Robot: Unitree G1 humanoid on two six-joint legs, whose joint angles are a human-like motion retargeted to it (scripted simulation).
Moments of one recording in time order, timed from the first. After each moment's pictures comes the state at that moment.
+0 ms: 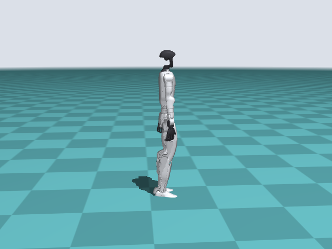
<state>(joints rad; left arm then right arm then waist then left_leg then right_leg) 0.03 0.06 0.35 1.56 0.09 0.16 -0.09 -0.04 -0.12 -0.20 1.57 -0.75 -0.04 0.09 -0.06 0.02 -0.06 0.00 -0.08 0.35 0.03 -0.08 0.04 -0.02 0.00 -0.36 0.05 -0.08 -0.01</state>
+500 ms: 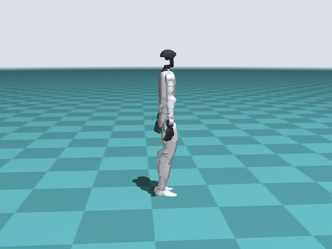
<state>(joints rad) 0.06 0.08 0.37 1.53 0.11 0.17 -0.09 -0.03 -0.14 -0.20 1.64 -0.69 -0.02 0.07 -0.05 0.00 -0.04 -0.04 -0.01 0.33 0.08 -0.05 -0.01 0.00 0.04 -0.45 0.01 -0.08 -0.05</state>
